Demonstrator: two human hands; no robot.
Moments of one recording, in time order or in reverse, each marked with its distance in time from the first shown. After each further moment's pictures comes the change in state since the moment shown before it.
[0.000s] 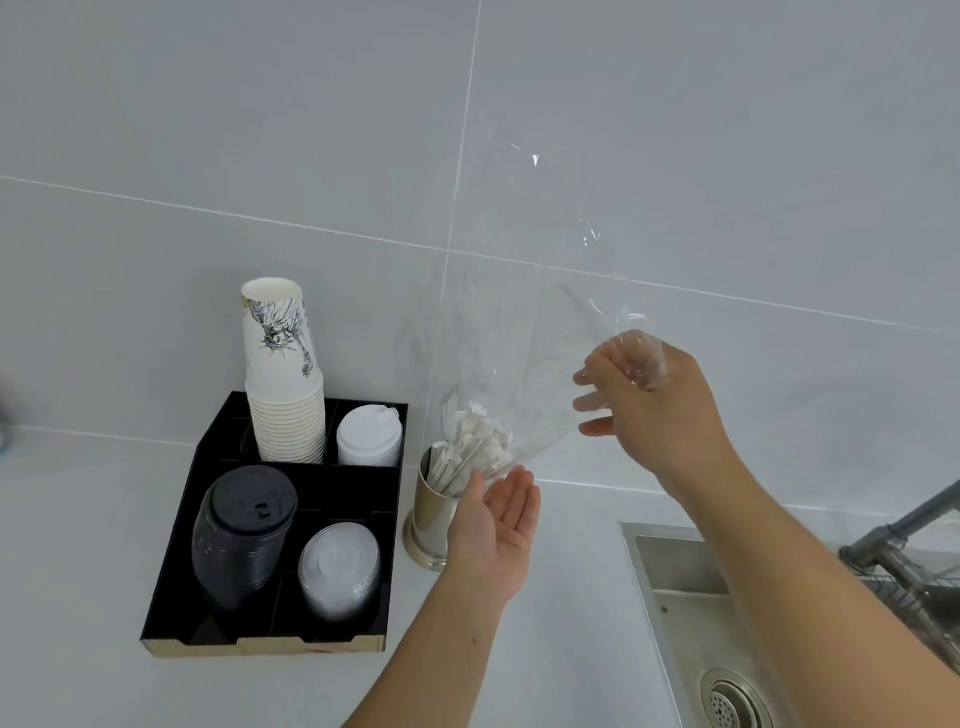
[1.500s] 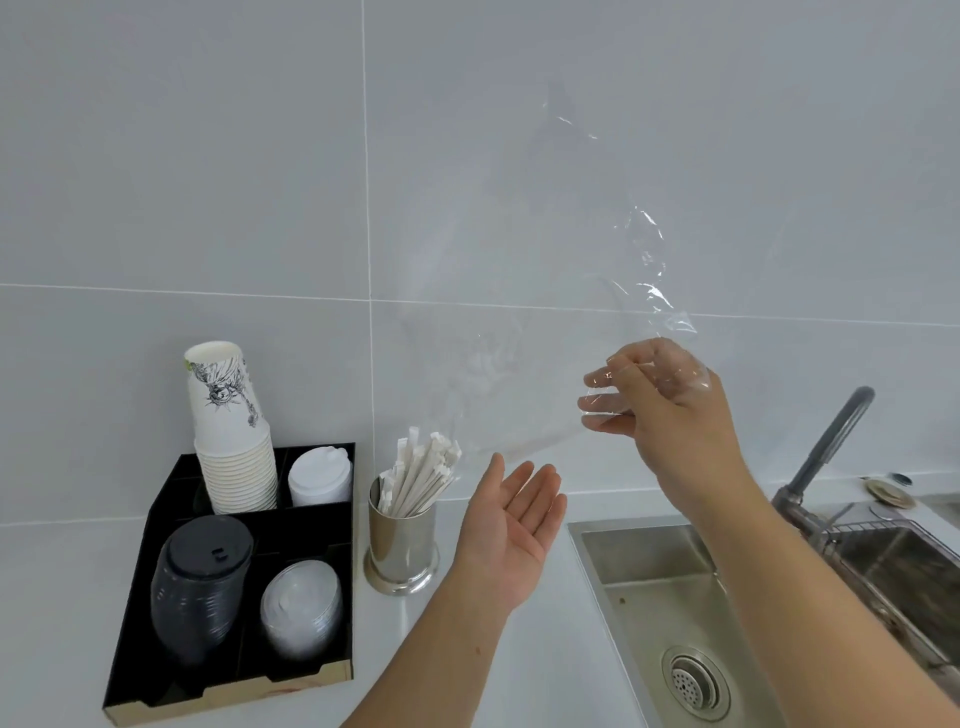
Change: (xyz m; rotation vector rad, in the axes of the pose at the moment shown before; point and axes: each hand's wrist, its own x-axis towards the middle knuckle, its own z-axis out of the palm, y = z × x) left_hand -0.064 -0.056 0.042 0.261 -0.243 -0.149; right_hand -0.064 -0.025 -0.086 0.296 0.201 -0.077
